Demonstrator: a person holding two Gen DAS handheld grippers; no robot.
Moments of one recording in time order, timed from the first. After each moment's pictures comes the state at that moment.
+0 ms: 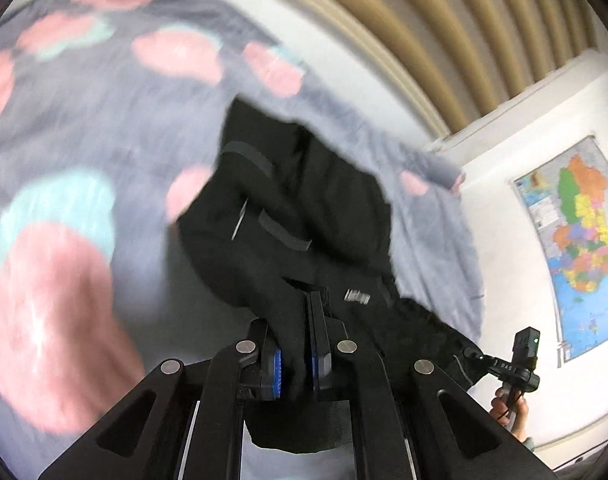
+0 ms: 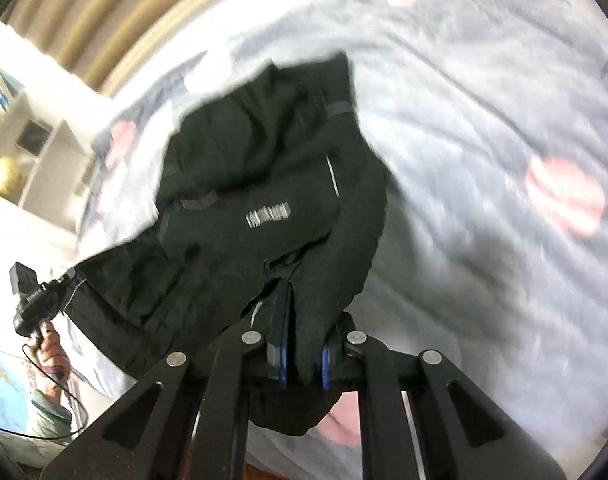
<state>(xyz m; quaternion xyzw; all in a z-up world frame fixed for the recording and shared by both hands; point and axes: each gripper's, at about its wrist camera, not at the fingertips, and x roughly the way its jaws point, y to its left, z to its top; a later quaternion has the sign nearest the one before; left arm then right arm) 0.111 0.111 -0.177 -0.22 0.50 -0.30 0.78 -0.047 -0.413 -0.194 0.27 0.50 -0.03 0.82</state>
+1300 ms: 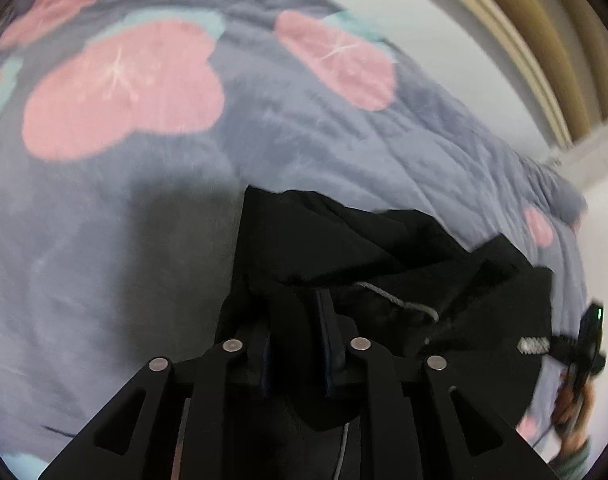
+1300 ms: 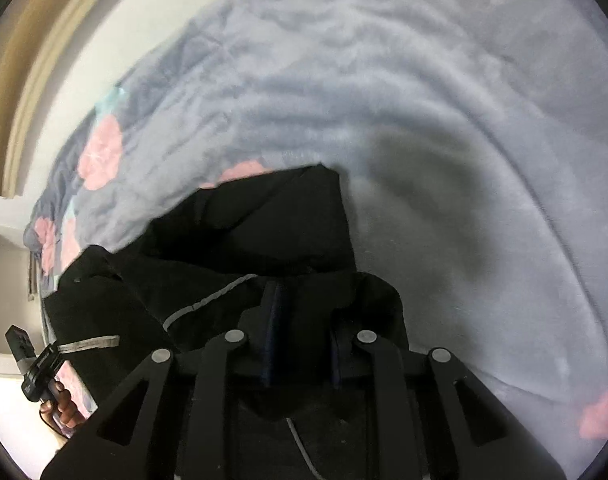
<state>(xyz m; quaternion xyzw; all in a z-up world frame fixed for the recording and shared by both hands) 0.430 -0.029 -0.289 -0.11 0.57 -0.20 0.79 0.279 -0.533 -0.320 0.32 0.56 -0.12 0.76</state>
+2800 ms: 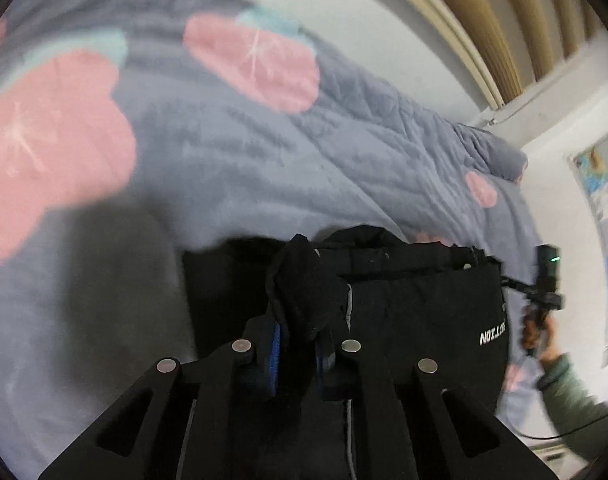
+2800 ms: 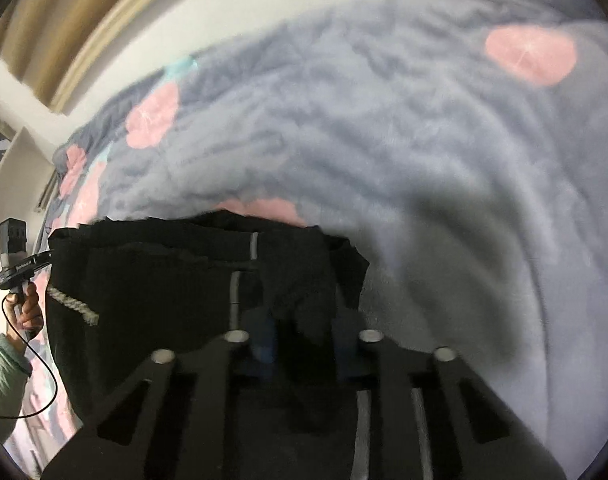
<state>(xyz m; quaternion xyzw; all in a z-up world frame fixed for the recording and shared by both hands) 0.469 -0.046 -0.294 -0.09 0.54 -0.34 0.77 0.312 -0.538 -0.328 0.18 0.51 0.00 0.84</state>
